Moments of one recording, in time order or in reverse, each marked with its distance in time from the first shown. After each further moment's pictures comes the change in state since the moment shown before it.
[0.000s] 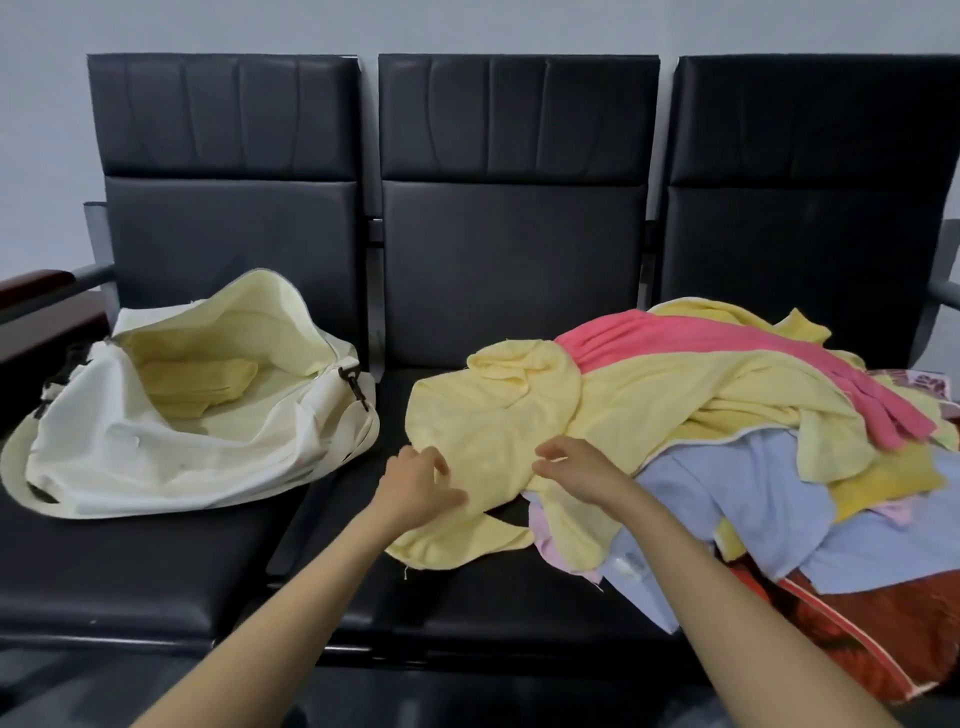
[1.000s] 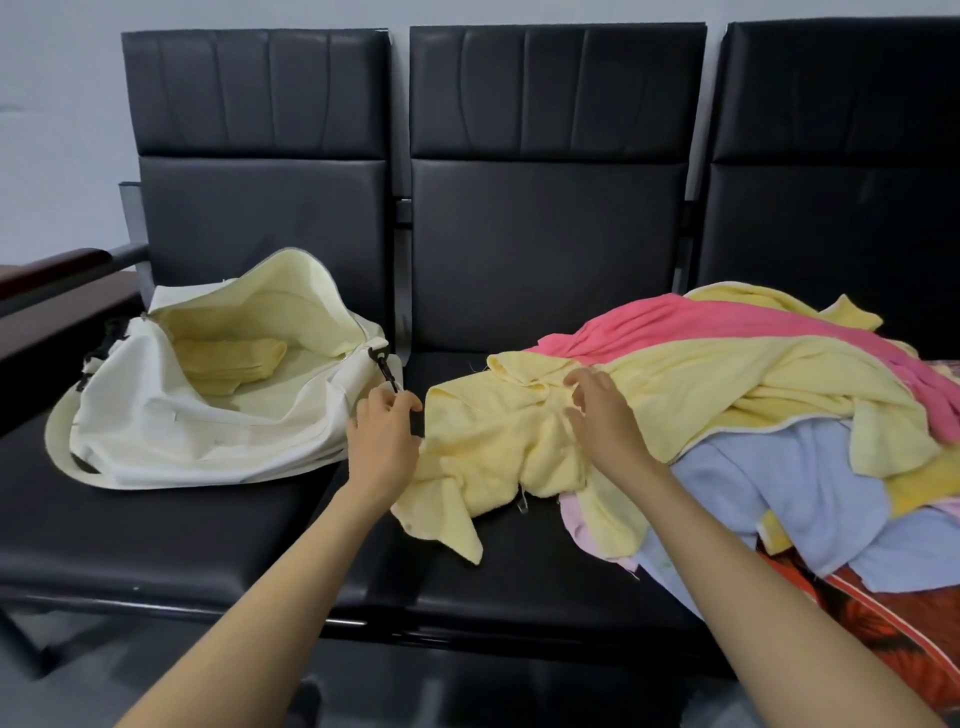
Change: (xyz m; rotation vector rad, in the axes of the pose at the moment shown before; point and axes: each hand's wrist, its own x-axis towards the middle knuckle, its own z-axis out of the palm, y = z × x) left_hand 0.004 -0.039 -0.028 0.143 0.484 0.061; right_hand 0.018 -0.025 0.010 -0.212 0.451 -0.307
